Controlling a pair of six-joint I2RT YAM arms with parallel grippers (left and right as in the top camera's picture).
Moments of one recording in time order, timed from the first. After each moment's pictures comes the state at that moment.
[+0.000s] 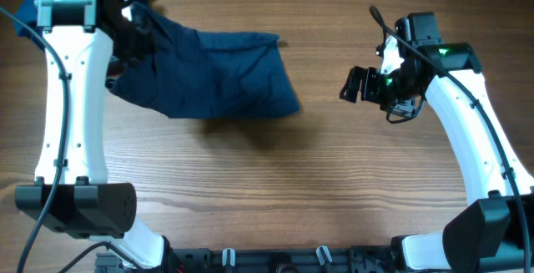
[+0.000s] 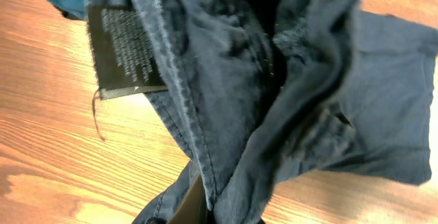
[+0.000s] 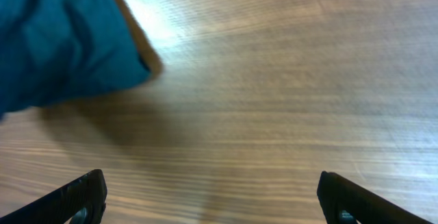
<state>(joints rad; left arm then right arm) -0.03 1.81 2.01 -1.47 -0.13 -0.27 0.09 1.60 1.36 -1.12 -0.27 0.29</state>
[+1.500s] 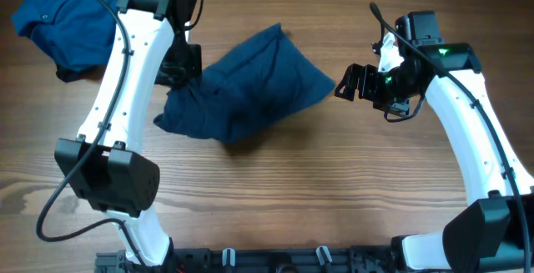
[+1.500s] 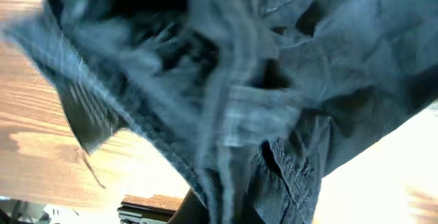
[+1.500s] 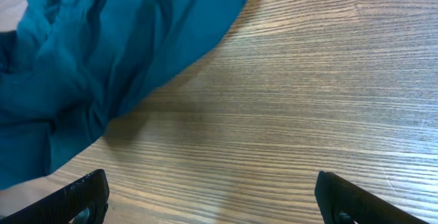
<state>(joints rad) -0.21 1.96 2.02 -1.68 -0.14 -0.30 0.09 1.60 1.36 -1.11 -0.34 0.29</state>
